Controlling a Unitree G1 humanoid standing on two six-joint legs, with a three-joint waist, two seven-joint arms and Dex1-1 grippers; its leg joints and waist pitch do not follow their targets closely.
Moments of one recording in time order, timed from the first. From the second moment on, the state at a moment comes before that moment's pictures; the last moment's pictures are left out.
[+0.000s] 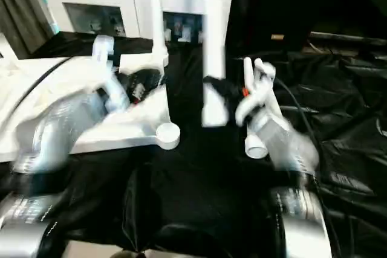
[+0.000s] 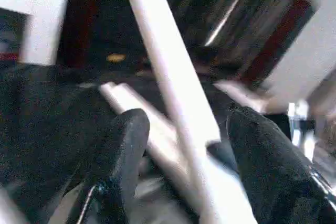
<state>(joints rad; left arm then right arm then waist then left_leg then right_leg) -0.73 0.09 0.19 0.09 -0.61 0.85 -0.50 -0.54 -0.15 -0.35 0.28 0.69 0.73 0.78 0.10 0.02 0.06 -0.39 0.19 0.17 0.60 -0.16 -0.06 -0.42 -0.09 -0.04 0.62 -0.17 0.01</state>
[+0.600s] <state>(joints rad) -0.73 0.00 0.24 0.12 -0.74 0.99 -0.45 -0.44 -0.17 -0.21 0.08 0.76 0.82 0.86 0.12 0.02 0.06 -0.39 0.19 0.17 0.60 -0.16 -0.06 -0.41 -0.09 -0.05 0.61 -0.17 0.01</state>
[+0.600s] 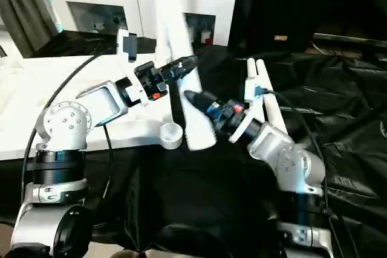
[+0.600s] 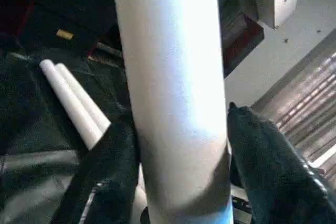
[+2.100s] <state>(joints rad) -0.67 0.20 0.02 -0.07 -0.67 0.96 -0.60 -0.58 -0.34 0.13 0.09 0.54 0.79 0.93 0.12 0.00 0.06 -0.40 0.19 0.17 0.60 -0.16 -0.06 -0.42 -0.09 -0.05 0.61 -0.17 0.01</state>
